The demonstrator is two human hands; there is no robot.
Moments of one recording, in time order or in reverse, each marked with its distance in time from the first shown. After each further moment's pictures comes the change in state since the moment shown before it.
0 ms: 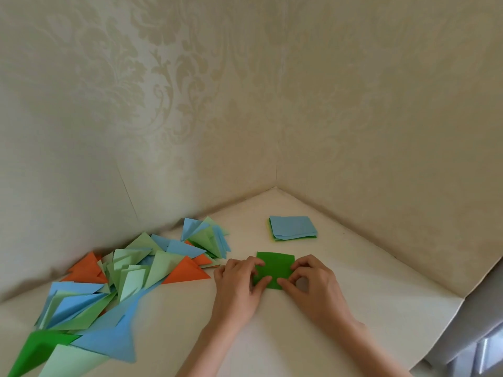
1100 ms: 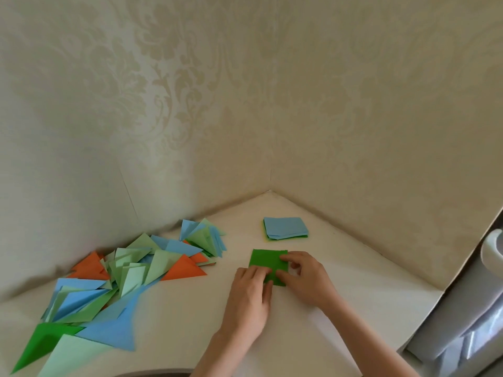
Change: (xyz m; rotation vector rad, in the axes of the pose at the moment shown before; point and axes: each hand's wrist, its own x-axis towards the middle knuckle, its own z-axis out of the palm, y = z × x) left_hand -0.025 0.035 0.005 0.034 -0.026 0.094; right_hand 0.017 -0.001 -0.008 0.052 -0.164 0.194
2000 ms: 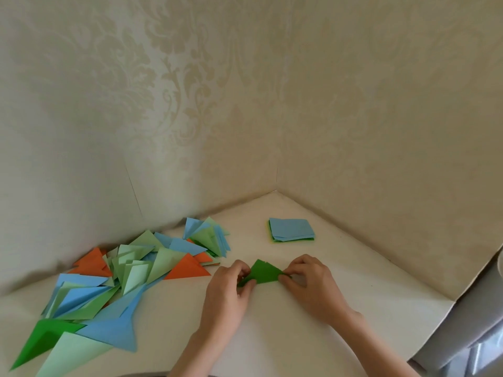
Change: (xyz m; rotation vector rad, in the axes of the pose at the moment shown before) left_hand 0.005 -0.035 -0.024 -0.089 0.034 -0.196; right_hand -0.005 0.004 0.001 -0.160 0.031 -0.197
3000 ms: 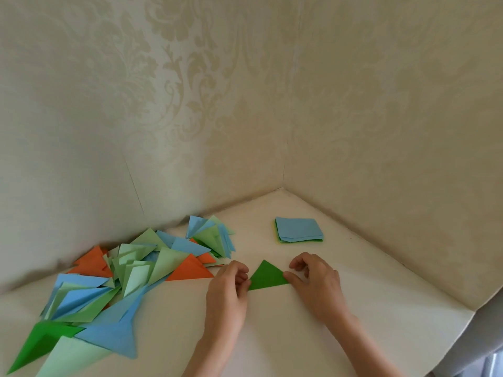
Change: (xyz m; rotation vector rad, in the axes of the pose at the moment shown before) left_hand 0.003 -0.002 0.005 -0.133 0.101 -0.138; right_hand 0.010 -0.010 0.011 0.058 0.057 0.200
